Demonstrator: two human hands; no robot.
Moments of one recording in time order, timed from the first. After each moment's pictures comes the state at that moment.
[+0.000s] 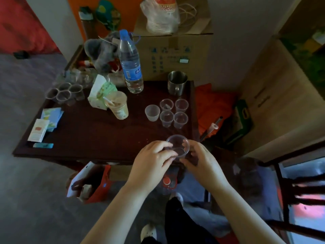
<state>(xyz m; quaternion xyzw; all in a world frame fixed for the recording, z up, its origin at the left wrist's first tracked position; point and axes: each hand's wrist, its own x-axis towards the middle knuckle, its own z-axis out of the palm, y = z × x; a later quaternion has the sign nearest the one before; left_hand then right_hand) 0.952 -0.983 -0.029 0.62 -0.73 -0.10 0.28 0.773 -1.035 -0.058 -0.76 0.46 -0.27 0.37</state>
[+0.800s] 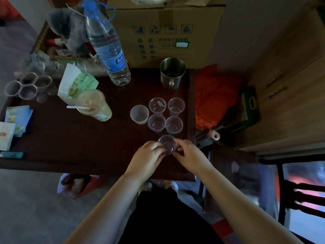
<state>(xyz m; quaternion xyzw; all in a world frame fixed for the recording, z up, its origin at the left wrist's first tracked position) 0.960 -1.101 -0.135 0.64 -0.72 -0.21 0.16 0.788 -1.167 -0.141 -0.72 0.50 -0.07 0.47</state>
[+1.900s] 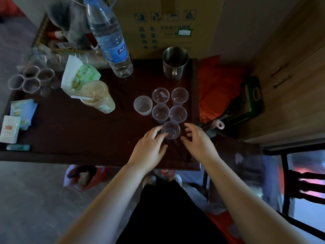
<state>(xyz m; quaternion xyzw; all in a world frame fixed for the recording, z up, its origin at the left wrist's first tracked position) 0.966 -1.090 -0.128 0.66 -0.70 -0.22 0.14 0.789 -1.163 -0.145 -0.69 0.59 -0.11 0.40</state>
